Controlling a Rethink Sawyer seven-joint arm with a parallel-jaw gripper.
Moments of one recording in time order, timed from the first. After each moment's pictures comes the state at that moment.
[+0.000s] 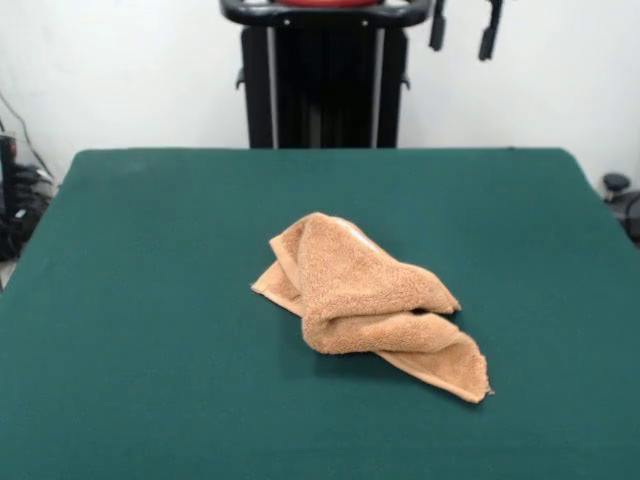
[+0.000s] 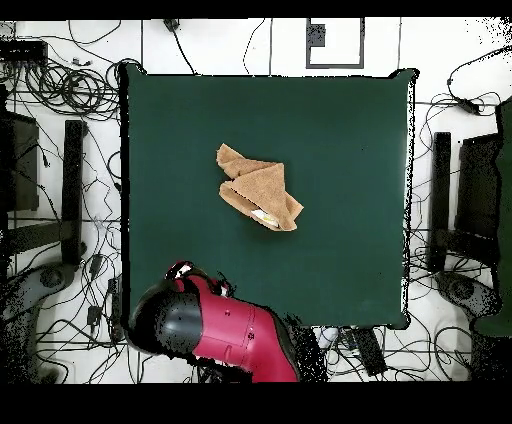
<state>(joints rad) 0.22 -0.96 -0.28 2.07 0.25 0.53 2.07</state>
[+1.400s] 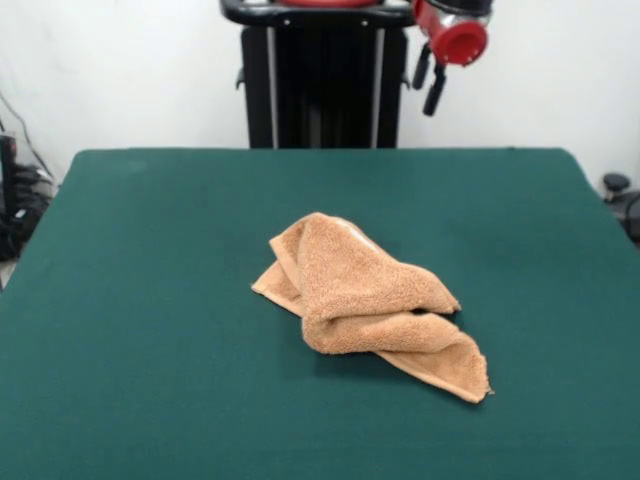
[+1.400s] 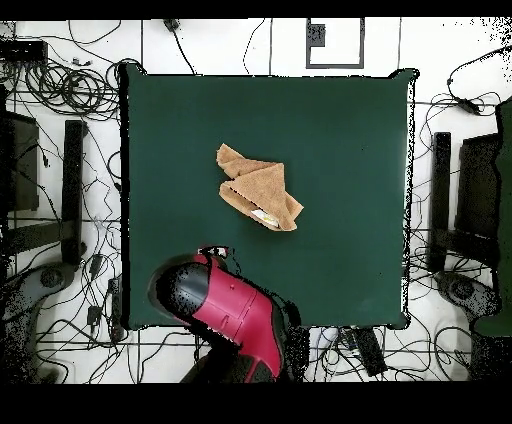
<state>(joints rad) 0.41 -0.67 -0.56 1.93 0.49 0.61 2.79</state>
